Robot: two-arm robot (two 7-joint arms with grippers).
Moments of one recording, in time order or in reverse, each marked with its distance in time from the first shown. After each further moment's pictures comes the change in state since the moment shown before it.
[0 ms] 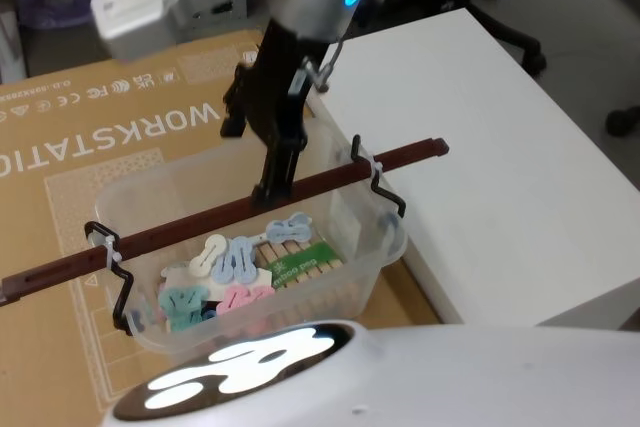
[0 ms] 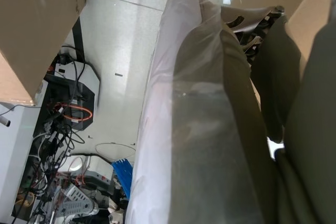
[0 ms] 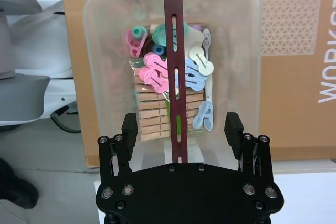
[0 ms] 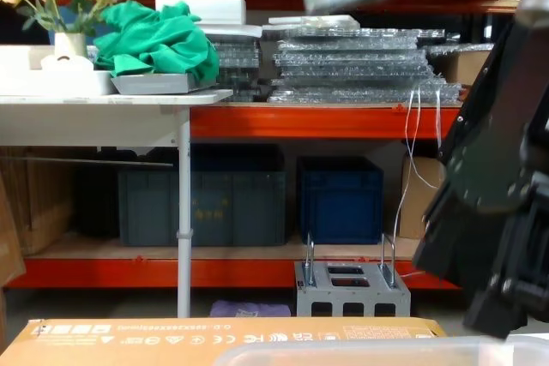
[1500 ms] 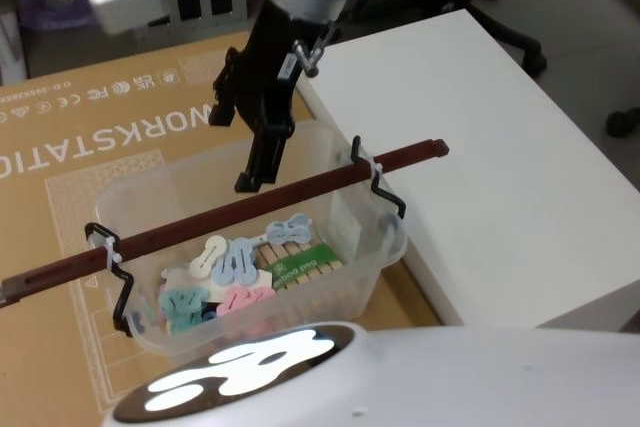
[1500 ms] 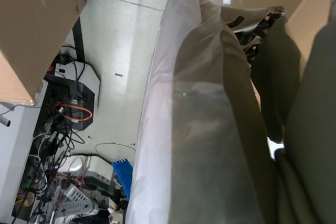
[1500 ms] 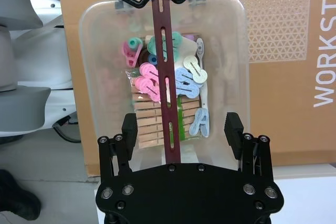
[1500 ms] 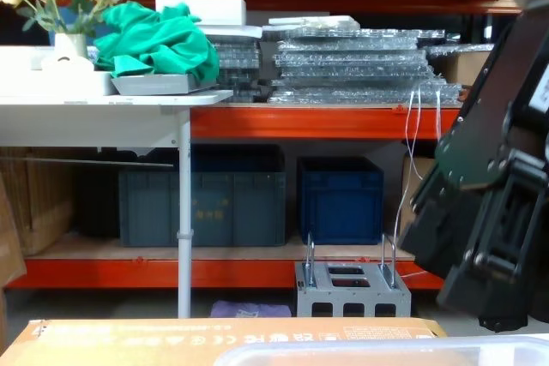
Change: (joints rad) left arm 0.000 0.000 0.000 0.000 0.000 0.000 0.000; right arm -0.031 -0.015 0.069 0.038 0.021 -0.007 0.018
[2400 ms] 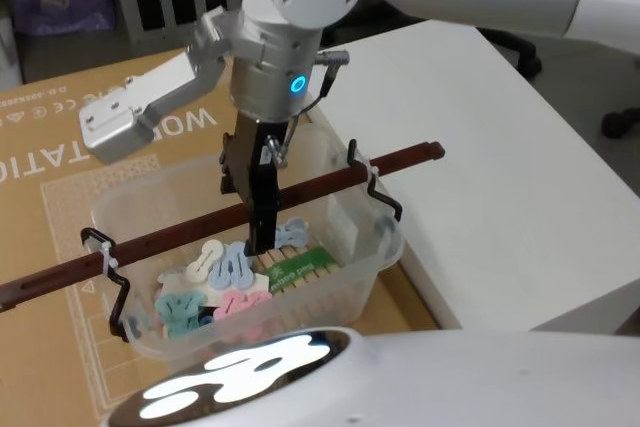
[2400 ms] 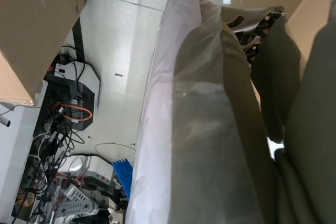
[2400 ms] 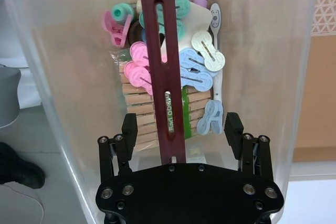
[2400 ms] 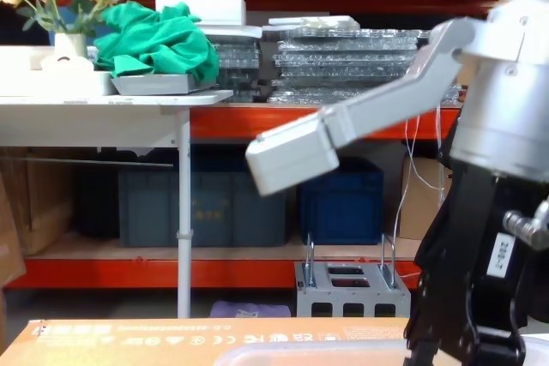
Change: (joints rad) left arm 0.000 0.000 0.000 0.000 0.000 0.000 0.000; right arm -0.039 -0.137 -0.173 0.084 -0.181 0.083 -0.018
